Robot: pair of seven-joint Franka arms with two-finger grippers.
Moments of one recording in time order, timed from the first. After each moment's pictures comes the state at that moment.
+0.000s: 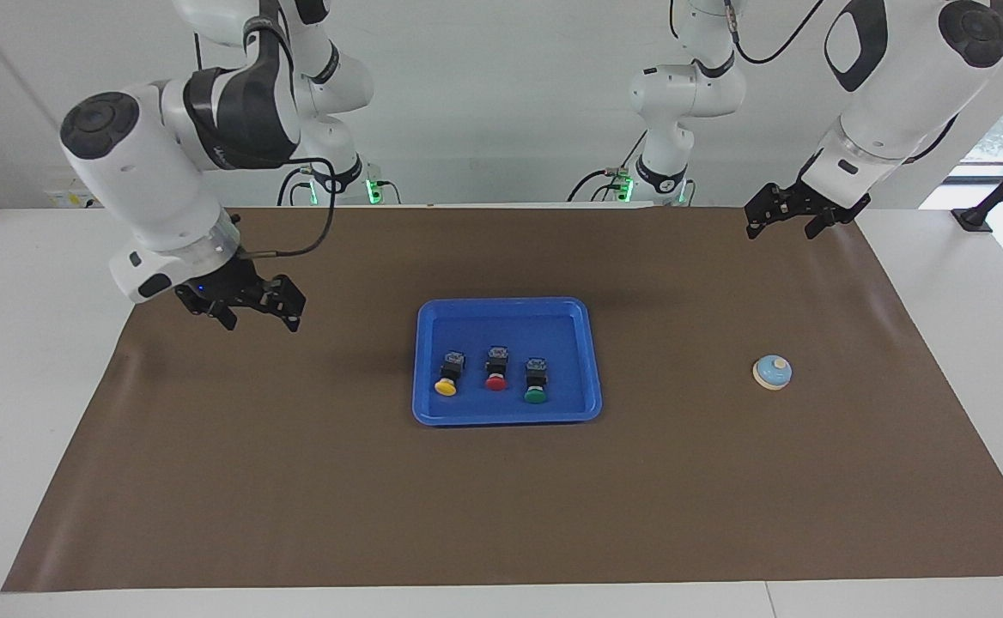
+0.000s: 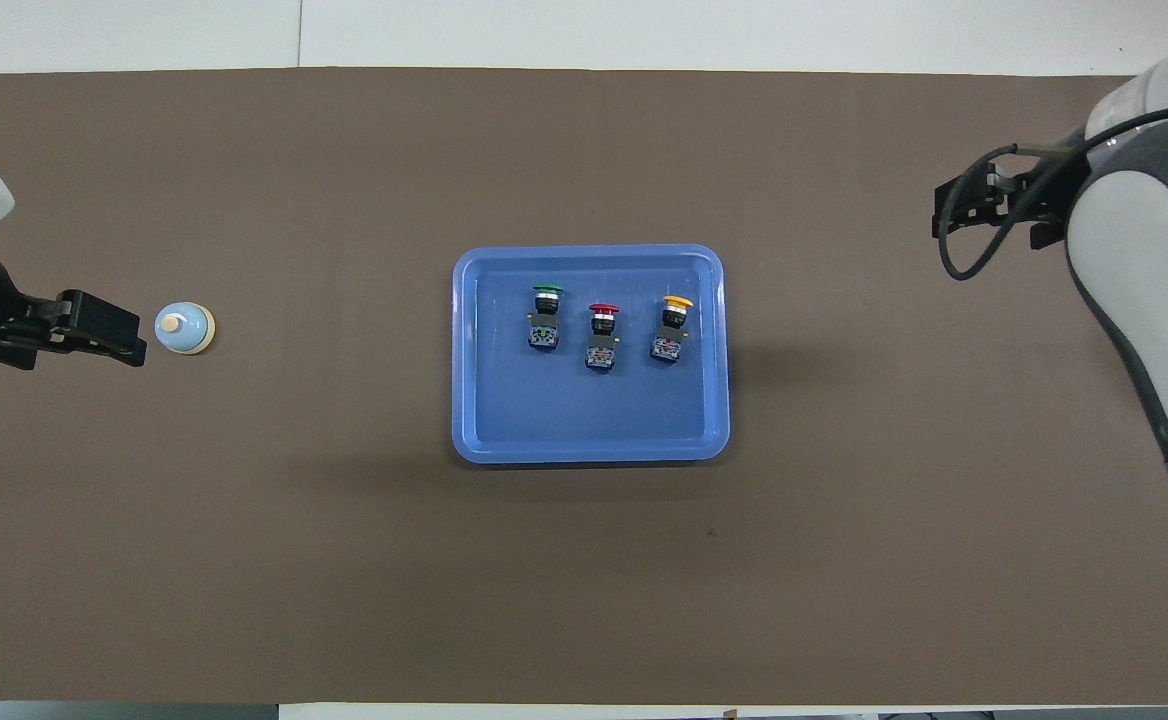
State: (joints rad) left arm -0.07 0.00 -0.01 -1.62 -0.04 1.47 -0.02; right arm 0.17 0.21 -0.18 -1.50 0.11 1.69 0.10
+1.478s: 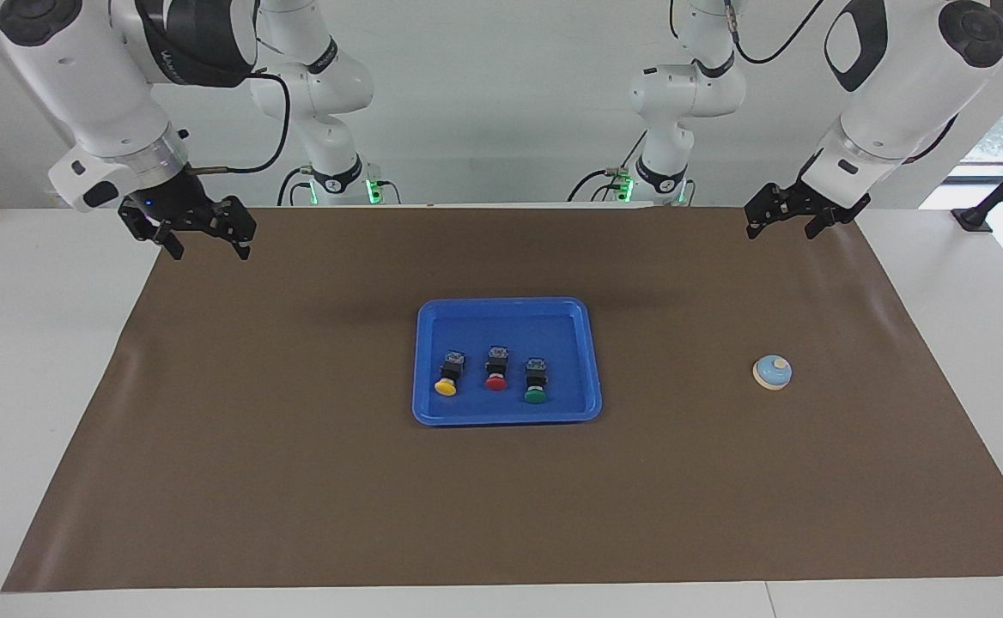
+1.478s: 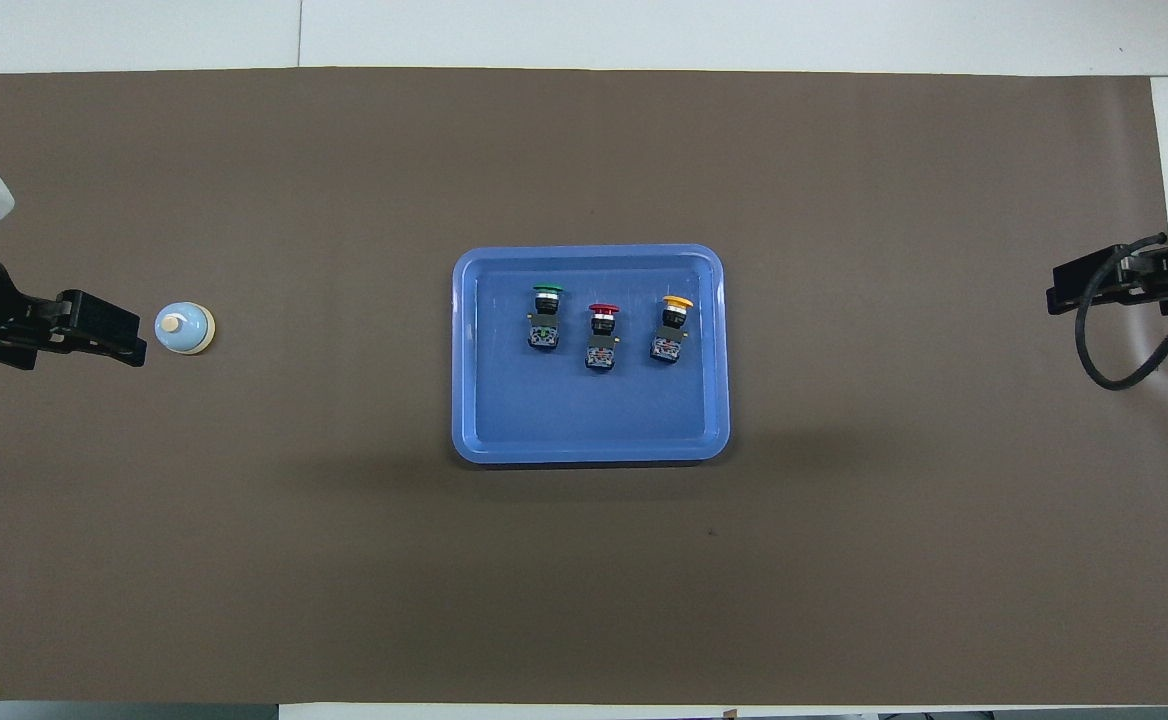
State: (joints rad) left arm -0.07 0.00 -0.01 -1.62 -0.04 1.47 -0.03; right arm 0.12 0.03 -0.17 -1.61 0.00 1.58 -0.01
